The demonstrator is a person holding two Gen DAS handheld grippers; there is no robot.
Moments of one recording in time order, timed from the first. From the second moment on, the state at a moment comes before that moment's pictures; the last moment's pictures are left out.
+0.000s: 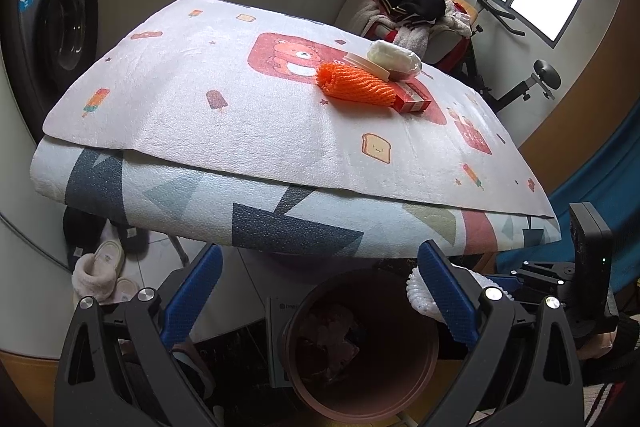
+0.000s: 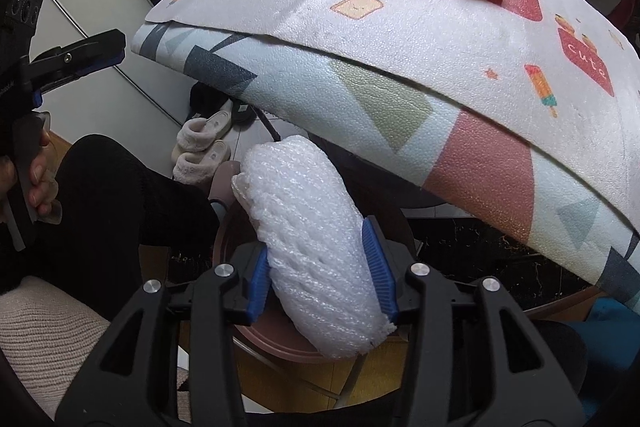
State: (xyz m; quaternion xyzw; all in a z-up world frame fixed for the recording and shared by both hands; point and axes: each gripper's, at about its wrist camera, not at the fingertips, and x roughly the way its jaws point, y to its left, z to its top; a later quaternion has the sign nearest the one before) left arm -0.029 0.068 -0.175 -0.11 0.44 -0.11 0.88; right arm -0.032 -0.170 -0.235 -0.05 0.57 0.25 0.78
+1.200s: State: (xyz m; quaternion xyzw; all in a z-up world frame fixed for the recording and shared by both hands) left arm 0.004 0.072 -0.162 -0.06 0.41 -0.04 0.91; right arm 0.053 -0.239 -0.199 0.02 0.48 0.17 0.86
